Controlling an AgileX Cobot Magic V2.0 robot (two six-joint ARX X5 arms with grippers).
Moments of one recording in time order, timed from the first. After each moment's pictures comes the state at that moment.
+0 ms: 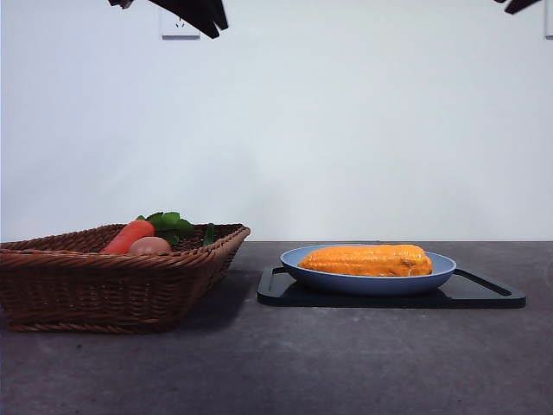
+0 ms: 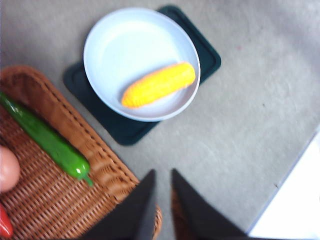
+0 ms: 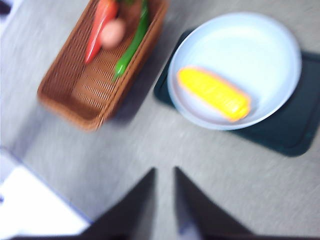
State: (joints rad) left arm -0.50 1.67 1.88 -1.19 0.37 0.10; right arm 0.15 1.11 1.29 -1.09 -0.55 -0.03
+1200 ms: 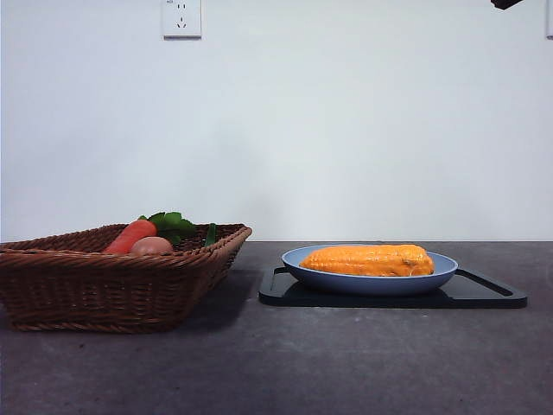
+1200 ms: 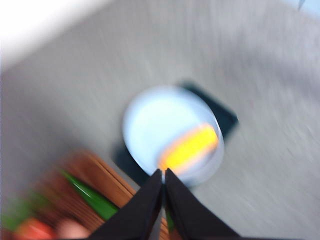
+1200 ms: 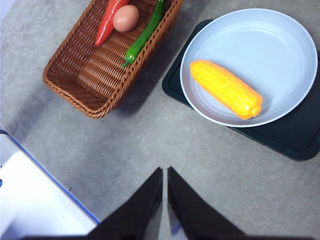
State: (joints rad) left arm -0.43 1.53 1.88 -0.97 0.37 0.26; right arm 0.17 1.11 1.29 -1.10 -0.55 -0.08
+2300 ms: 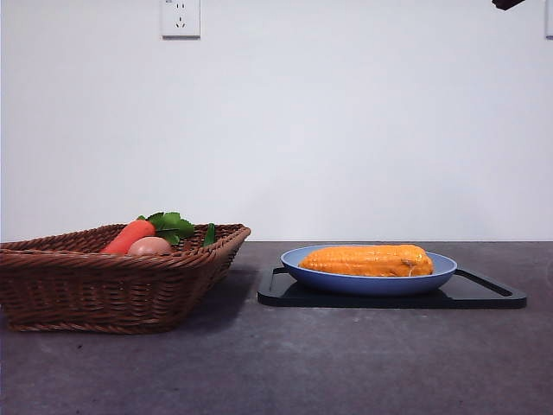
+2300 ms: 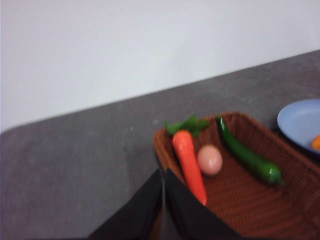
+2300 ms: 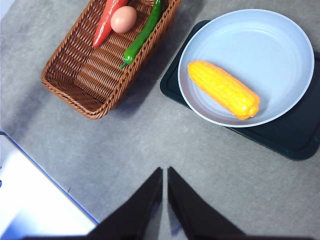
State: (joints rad) left arm 0.11 0.26 0.35 -0.20 0.35 0.20; right arm 0.17 1.11 1.29 -1.10 -0.55 -0.08
